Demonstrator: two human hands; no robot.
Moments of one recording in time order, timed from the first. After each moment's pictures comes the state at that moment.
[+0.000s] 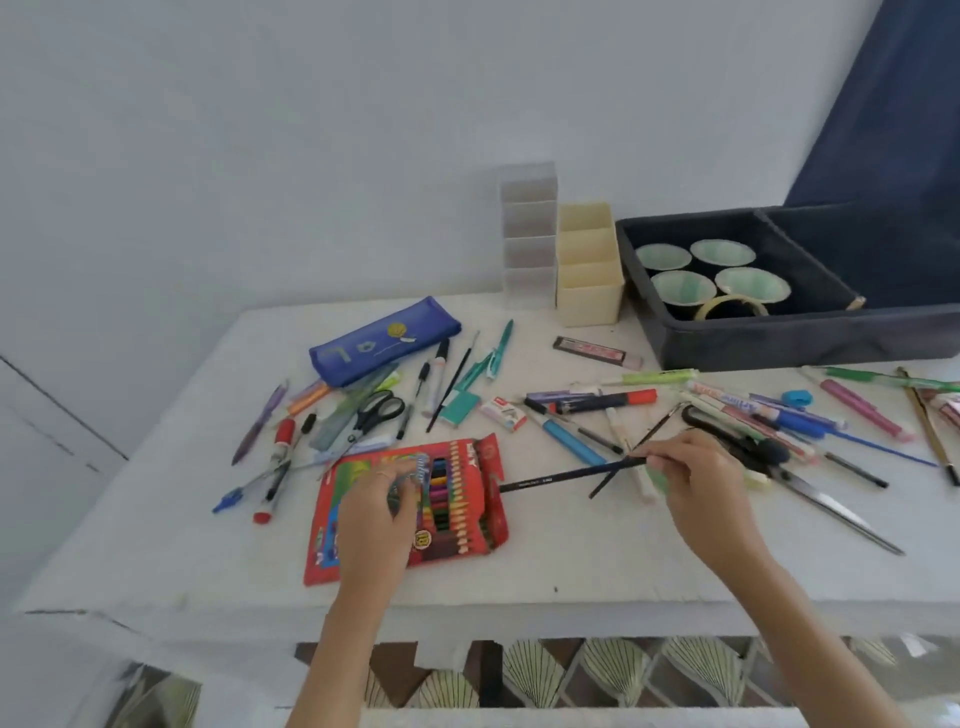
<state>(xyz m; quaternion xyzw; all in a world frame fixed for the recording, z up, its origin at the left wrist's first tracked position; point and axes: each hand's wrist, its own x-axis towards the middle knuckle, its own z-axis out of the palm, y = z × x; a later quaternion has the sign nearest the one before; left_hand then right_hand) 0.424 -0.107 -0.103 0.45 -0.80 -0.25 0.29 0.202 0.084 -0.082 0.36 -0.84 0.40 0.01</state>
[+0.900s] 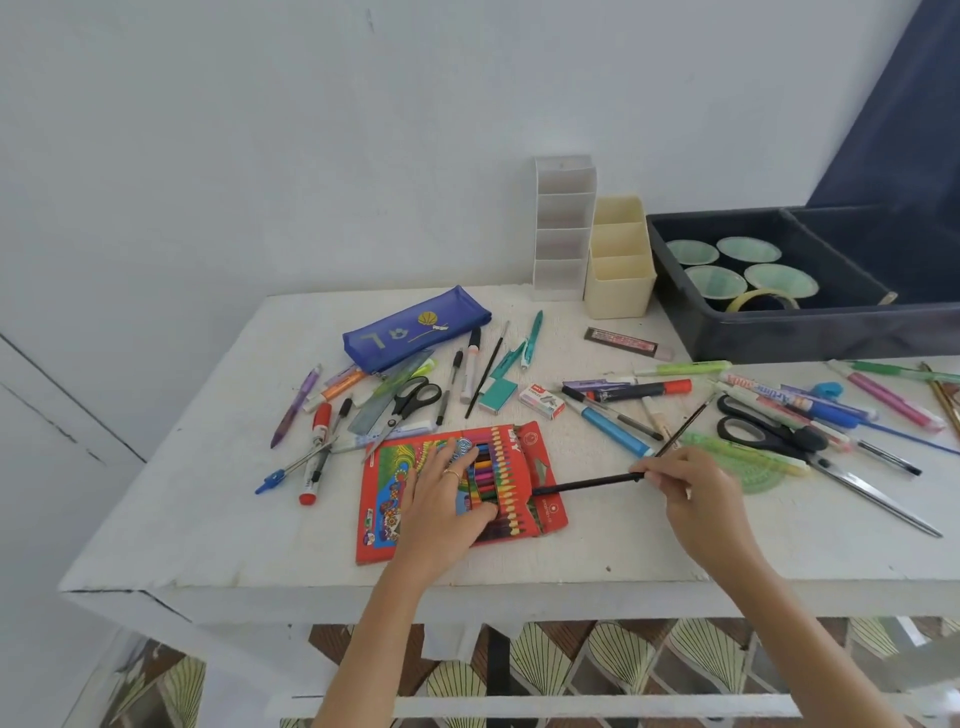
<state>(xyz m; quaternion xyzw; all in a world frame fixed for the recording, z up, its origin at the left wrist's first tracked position) 0.432 -0.116 -0.112 0.37 -0.86 -0.32 0.10 0.245 0.065 -0.106 0.35 -0.83 0.43 -0.01</state>
